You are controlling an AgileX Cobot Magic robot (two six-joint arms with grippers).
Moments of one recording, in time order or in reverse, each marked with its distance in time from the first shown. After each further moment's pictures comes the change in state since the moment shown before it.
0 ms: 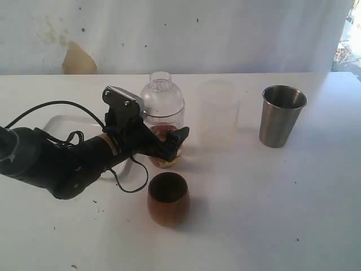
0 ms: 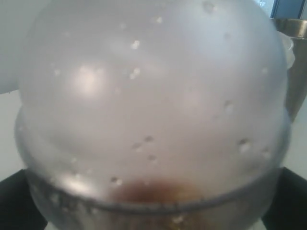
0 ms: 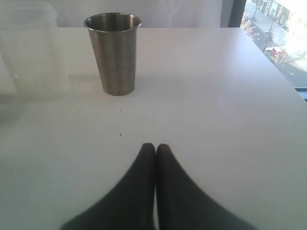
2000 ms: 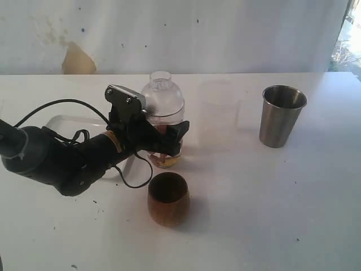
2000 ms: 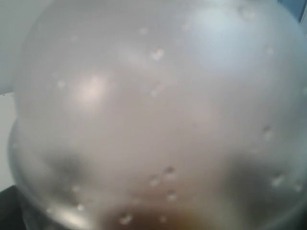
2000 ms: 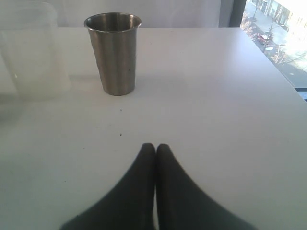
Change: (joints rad) left arm 0.000 0.036 -0.047 0.011 -0.021 -0.058; right arm 0.000 0.000 0.000 0.000 0.000 0.000
